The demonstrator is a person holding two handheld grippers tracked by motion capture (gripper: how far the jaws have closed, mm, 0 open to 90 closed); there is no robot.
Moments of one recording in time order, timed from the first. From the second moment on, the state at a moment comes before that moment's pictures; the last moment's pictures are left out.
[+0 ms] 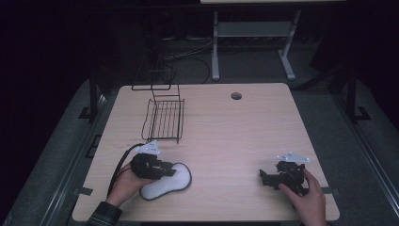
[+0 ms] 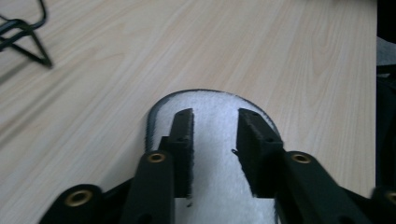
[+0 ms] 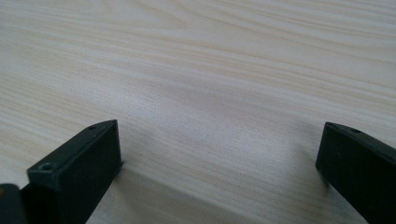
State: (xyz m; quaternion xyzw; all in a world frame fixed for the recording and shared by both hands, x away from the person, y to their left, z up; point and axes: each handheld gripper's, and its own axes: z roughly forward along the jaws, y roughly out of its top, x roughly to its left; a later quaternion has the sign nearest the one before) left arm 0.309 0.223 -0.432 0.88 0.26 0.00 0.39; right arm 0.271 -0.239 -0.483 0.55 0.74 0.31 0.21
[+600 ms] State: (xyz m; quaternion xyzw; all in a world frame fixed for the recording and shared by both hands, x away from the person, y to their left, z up) left arm 0.297 0.265 -0.434 0.87 0.30 0.03 0.40; right arm 0.272 -0.239 -0.483 0.55 0.74 0.31 0.21
